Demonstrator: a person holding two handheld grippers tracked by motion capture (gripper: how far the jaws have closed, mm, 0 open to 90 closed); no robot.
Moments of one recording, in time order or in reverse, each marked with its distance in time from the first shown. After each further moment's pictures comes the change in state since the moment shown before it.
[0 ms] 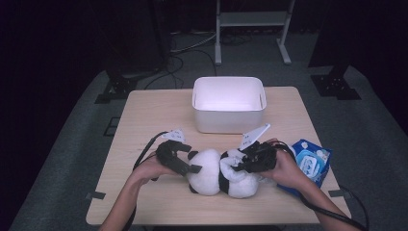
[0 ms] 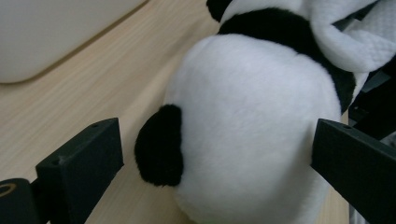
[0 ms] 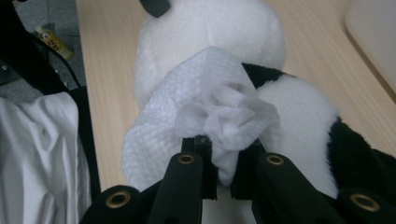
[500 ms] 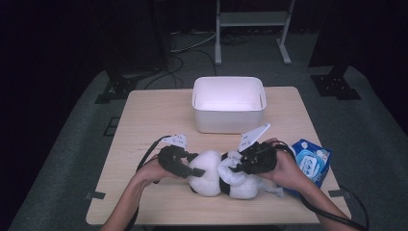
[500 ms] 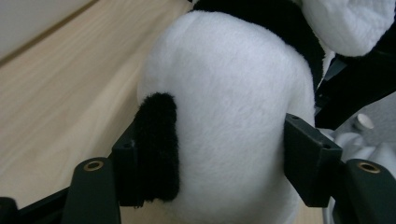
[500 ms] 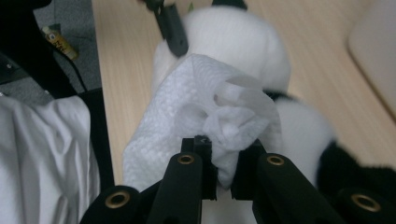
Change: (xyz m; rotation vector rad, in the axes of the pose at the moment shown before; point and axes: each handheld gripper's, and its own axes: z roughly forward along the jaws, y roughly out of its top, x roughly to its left) left arm -0.007 -0.005 0.005 -0.015 -0.103 0.103; right arm 0.014 0.013 -0.011 -0.017 0.004 -0.032
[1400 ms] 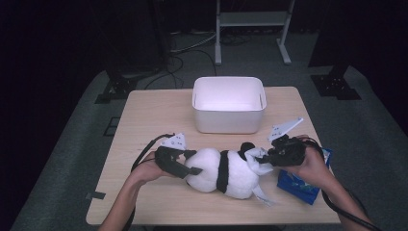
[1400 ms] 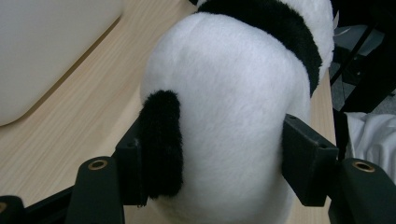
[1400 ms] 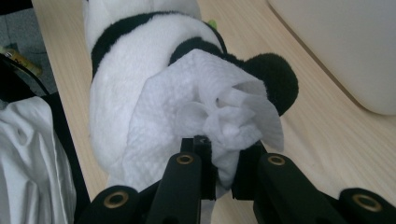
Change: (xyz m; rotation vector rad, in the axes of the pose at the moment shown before) left arm -0.016 0.013 -0.016 0.034 0.099 0.110; right arm -0.032 -0.047 -0.044 -0.007 -0.126 0.162
